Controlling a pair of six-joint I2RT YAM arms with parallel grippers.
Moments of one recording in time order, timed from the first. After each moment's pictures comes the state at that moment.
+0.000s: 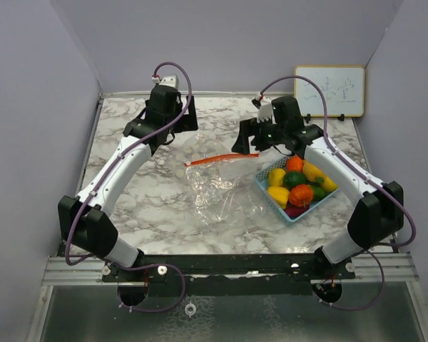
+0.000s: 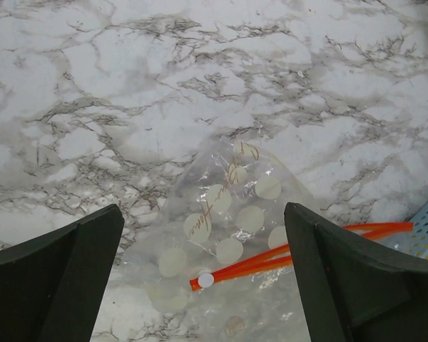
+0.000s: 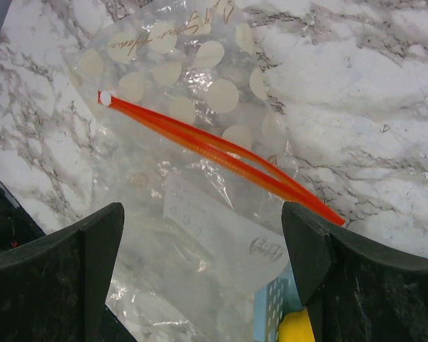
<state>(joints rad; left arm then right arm) -0.41 1.53 1.50 -0.56 -0.21 -0.38 0.46 1.52 1.31 -0.45 -0.38 0.20</state>
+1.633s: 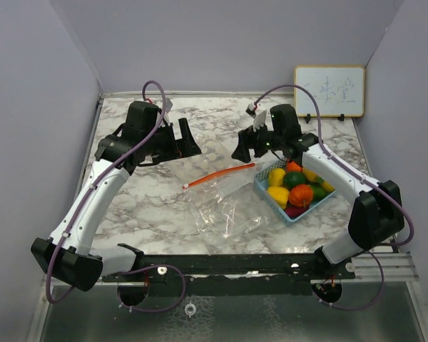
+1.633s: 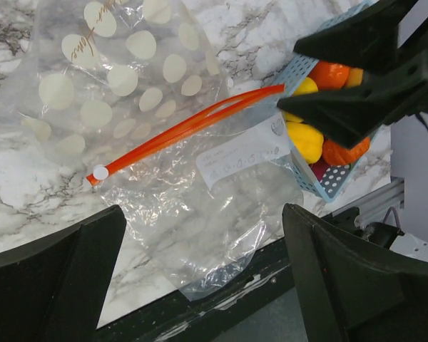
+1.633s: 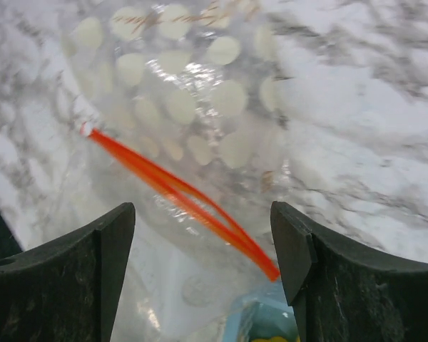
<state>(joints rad) -0.38 1.24 1.39 -0.86 0.28 -0.54 0.46 1.55 1.18 -0.27 -0.55 0.02</state>
